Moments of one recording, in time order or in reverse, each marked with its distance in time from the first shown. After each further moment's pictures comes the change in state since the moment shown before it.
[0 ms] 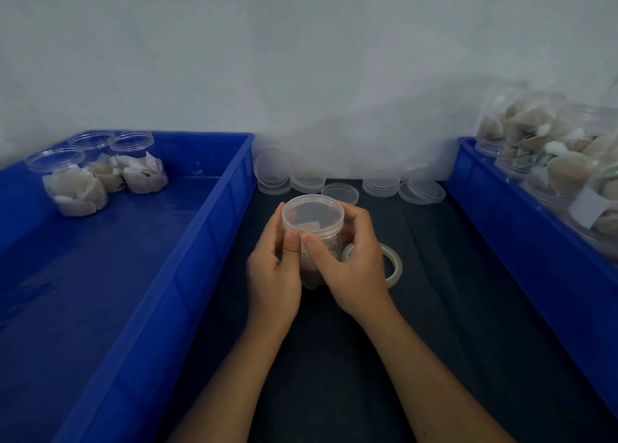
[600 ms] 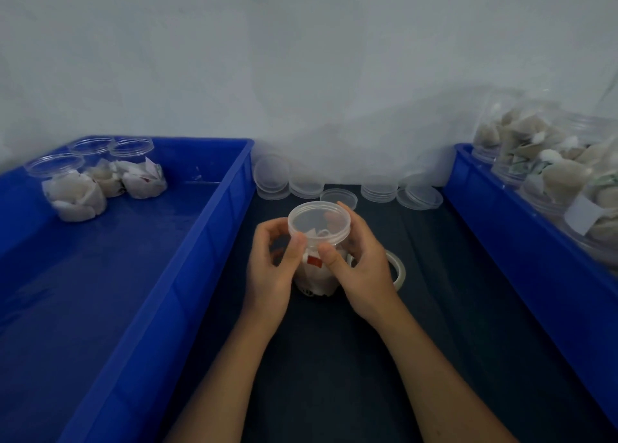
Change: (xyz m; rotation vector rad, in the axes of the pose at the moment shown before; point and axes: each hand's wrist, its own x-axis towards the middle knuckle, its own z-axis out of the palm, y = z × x) left_hand 0.007 0.001 -0.007 -0.182 -0.060 -0.067; right_hand 0.006 0.001 -0.016 0.177 -0.178 0.006
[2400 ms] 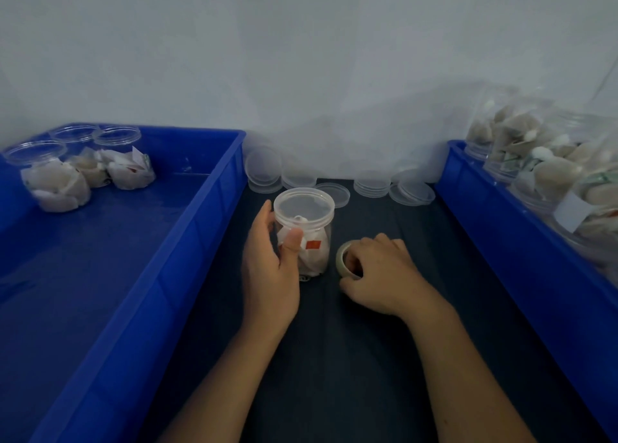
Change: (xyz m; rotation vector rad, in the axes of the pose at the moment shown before) left_hand -0.008 0.000 0.017 0.351 0.119 -0.011; right_hand 0.009 -0.006 -0.055 -1.193 -0.417 0.208
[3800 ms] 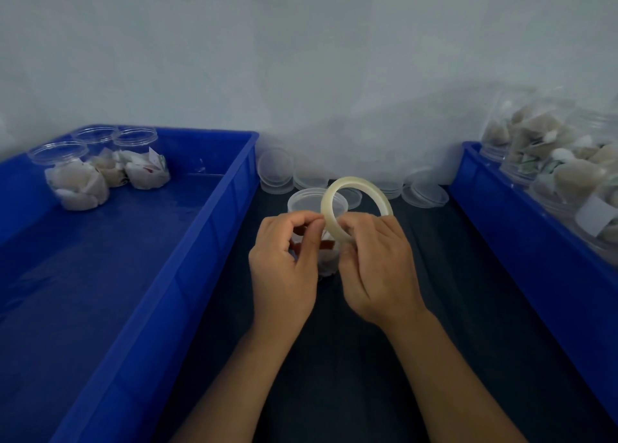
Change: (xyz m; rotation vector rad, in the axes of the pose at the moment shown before) left_hand -0.004 0.029 -0.009 0.077 0.092 0.292; right_hand -0.013 -0.048 -0.001 0.294 0.797 -0.475
